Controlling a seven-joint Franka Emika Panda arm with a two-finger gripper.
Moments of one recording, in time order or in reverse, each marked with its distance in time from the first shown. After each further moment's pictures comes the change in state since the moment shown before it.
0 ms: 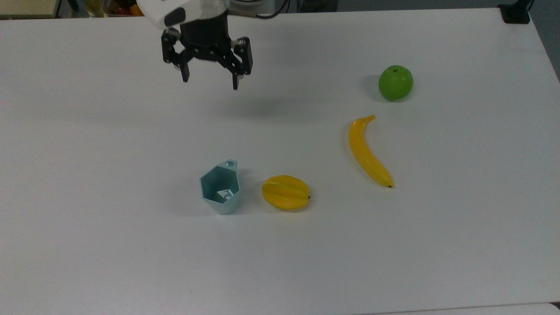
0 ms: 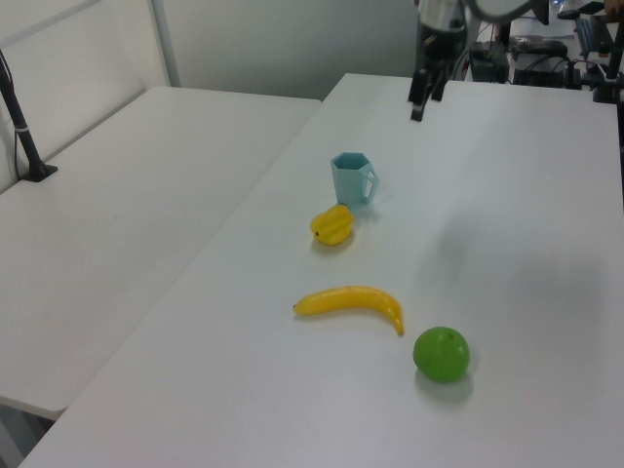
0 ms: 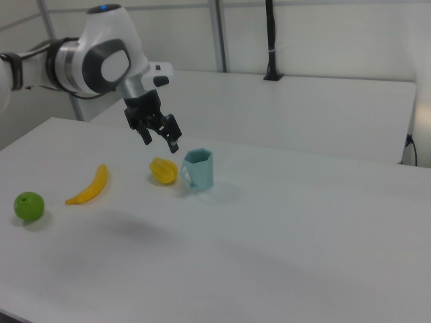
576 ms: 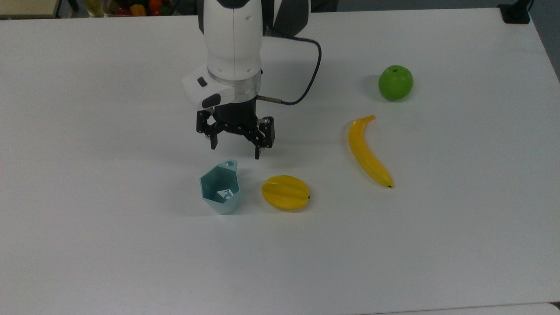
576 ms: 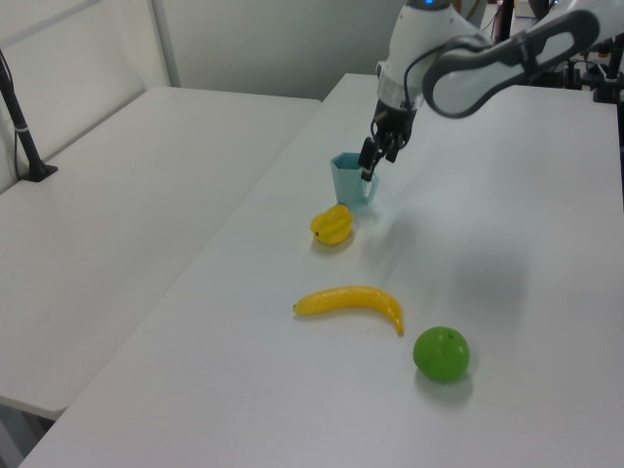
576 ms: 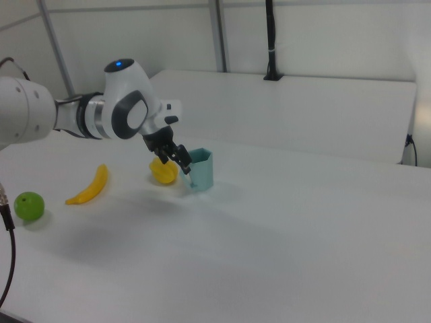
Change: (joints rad) arm 0.048 0.251 0.003 0.001 -0.041 0.365 0.182
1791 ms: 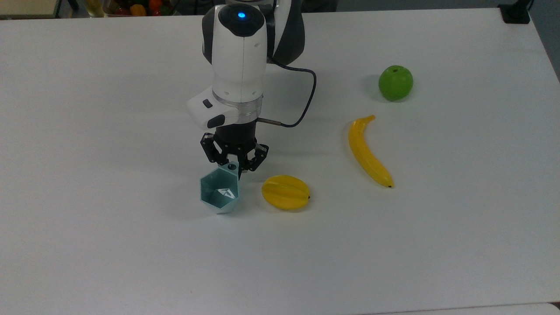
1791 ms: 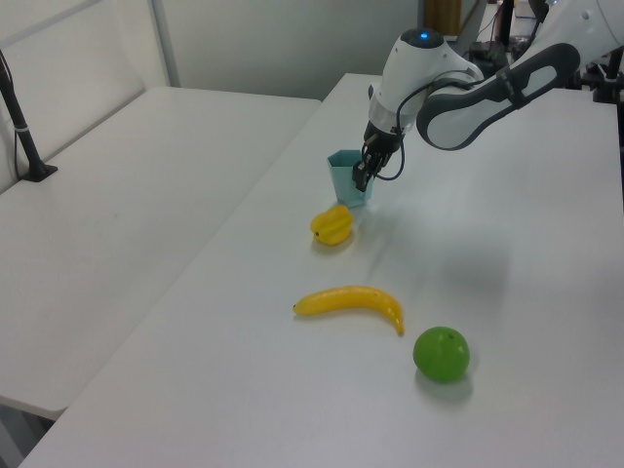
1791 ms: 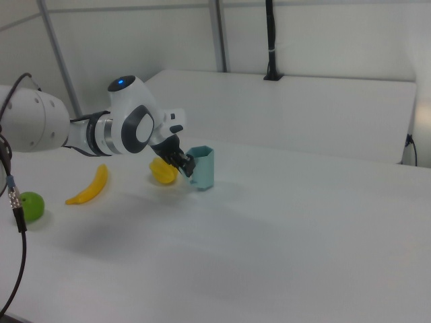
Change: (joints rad) arm -0.003 0.076 0.000 0.002 -0.098 0.150 0.046
